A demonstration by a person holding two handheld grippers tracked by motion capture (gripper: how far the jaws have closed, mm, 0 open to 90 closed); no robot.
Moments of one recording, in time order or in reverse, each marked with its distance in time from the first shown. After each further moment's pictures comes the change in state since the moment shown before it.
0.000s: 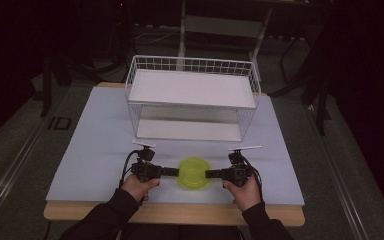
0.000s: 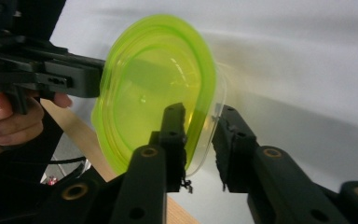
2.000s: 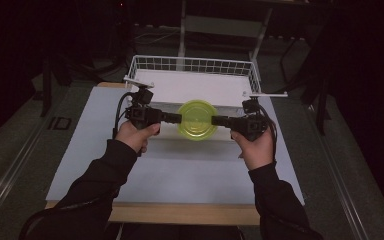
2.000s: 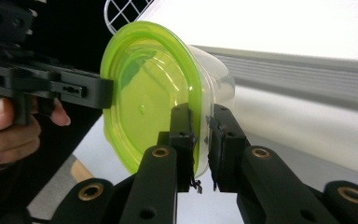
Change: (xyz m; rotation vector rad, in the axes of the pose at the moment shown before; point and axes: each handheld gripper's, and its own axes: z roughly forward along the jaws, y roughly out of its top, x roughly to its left) left arm -0.111 0.120 -0.085 -0.138 0.087 0.123; right arm 0.090 0.103 -0.097 -0.281 -0.026 -0.195
